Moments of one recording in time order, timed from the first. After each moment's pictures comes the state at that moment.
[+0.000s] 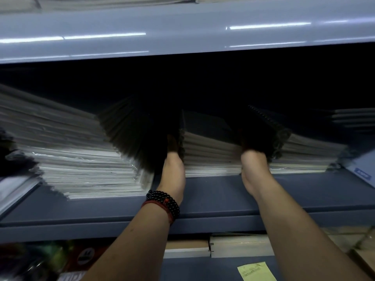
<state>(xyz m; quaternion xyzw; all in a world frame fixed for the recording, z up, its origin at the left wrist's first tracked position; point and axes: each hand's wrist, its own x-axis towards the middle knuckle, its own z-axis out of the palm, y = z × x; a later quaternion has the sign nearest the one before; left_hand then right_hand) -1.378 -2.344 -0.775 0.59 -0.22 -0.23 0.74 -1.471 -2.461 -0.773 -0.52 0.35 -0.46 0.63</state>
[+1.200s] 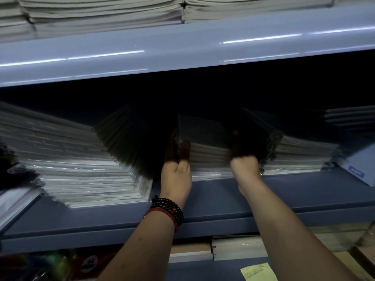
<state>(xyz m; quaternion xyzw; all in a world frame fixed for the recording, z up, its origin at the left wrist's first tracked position) -1.380 -2.353 -0.787 0.61 -0.35 -0.04 0.71 -1.477 -2.459 -0.770 -0.57 0.46 -0.35 0.58</state>
